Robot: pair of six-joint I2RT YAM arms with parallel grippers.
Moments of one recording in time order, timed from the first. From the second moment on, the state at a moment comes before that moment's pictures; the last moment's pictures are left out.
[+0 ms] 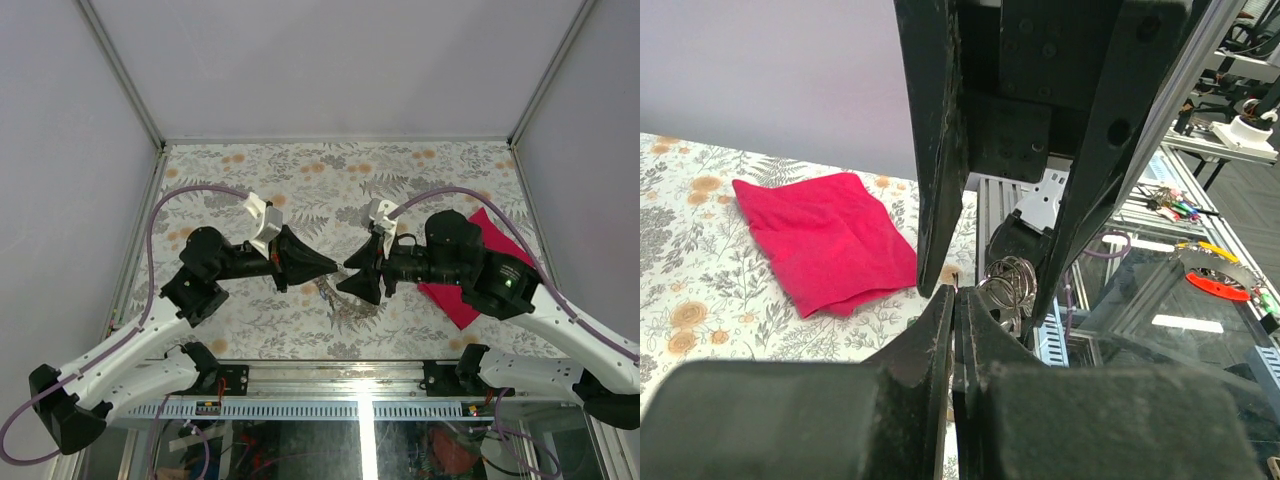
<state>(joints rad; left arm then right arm) -0.74 0.87 0.77 0.32 0.75 -0.34 1.00 0.95 1.20 -0.52 -0.34 0.09</state>
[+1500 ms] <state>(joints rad) -0.74 0.85 0.88 0.03 0.56 -0.21 1.00 1.00 1.08 -0.53 -0.18 0.04</state>
